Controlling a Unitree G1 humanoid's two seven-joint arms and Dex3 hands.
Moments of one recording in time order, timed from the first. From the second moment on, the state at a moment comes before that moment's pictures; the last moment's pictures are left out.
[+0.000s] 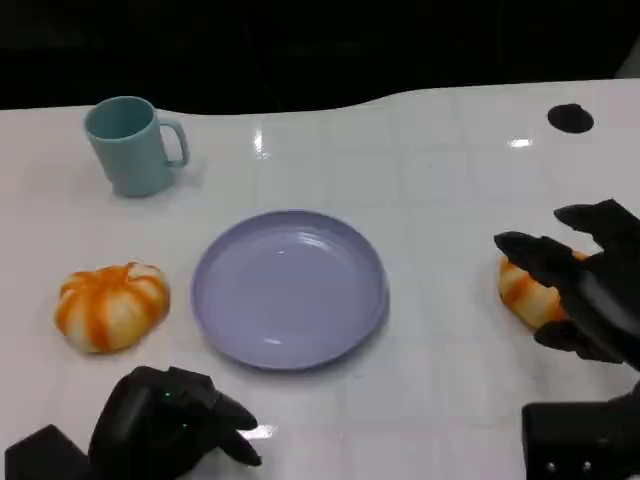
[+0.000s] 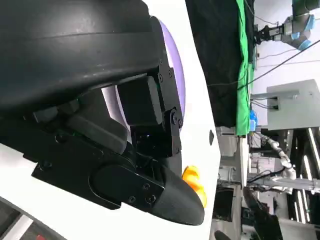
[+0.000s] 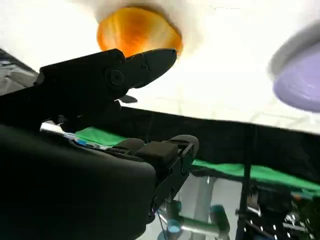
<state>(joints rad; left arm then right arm) -0.01 0.00 0.07 0.61 -0.24 -0.62 -0.53 -0.12 -0.44 0.16 -0.07 -1.05 -0.12 0.01</state>
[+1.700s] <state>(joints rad) 0.02 -0.01 0.07 0.56 -0.24 -0.62 -0.52 -0.58 -0.37 0.46 0.93 -0.87 -0.22 -0.50</state>
